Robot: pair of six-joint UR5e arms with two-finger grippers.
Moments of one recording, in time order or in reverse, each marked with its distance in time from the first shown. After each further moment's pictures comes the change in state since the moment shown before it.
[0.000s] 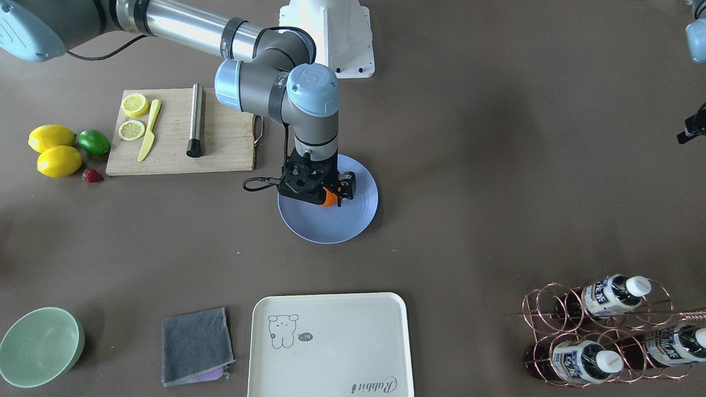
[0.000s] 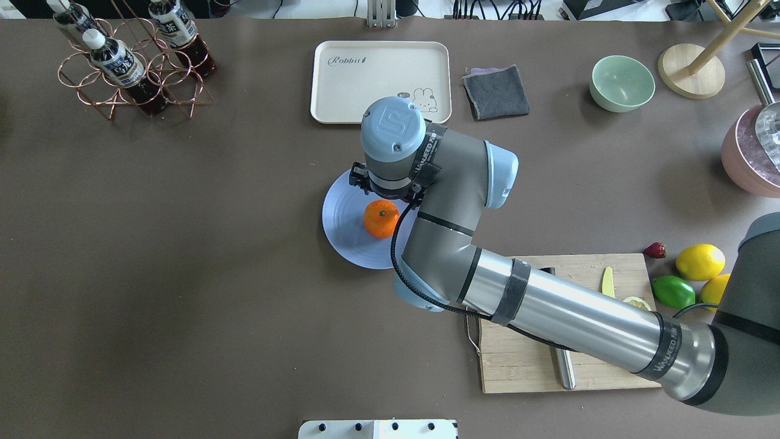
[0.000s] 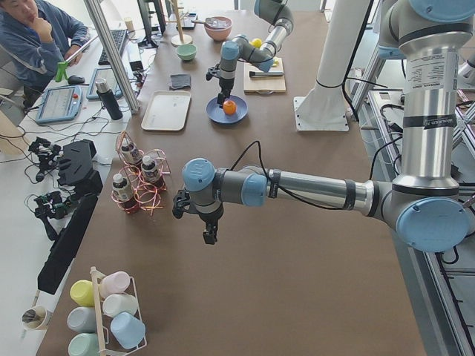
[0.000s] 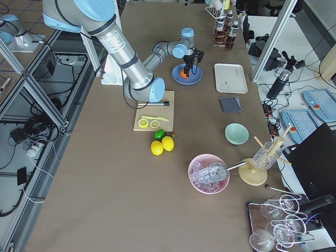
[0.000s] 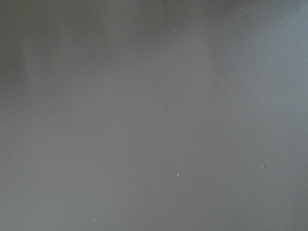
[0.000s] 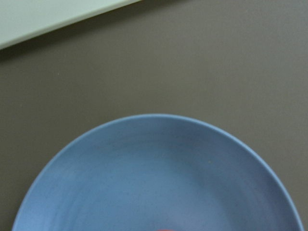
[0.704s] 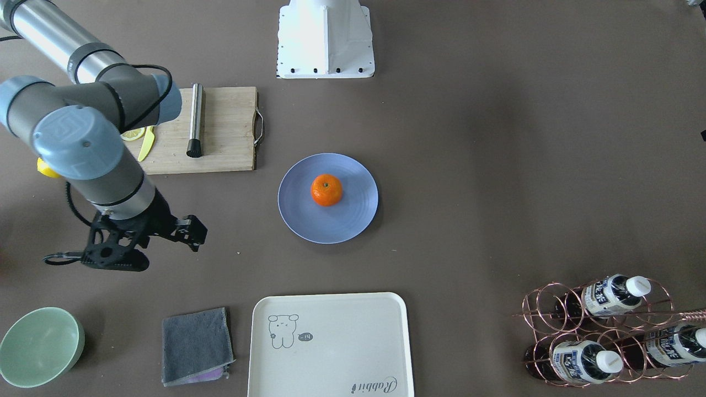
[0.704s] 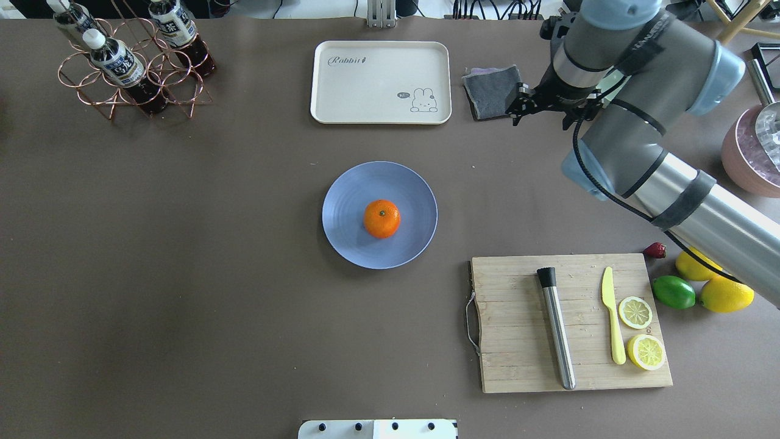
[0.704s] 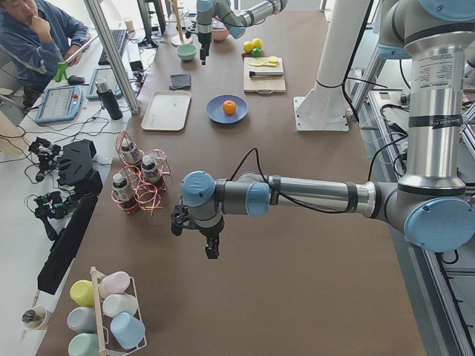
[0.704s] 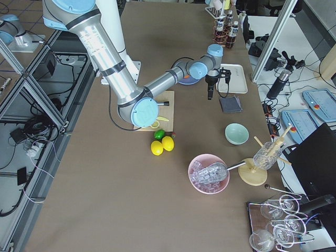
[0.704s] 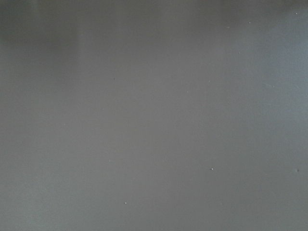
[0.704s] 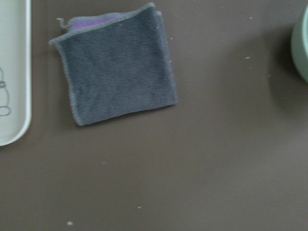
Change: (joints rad) left arm -0.074 -0.002 0.039 0.040 0.004 0.002; right arm 0.409 -0.329 0.144 0.003 0.284 -0.647
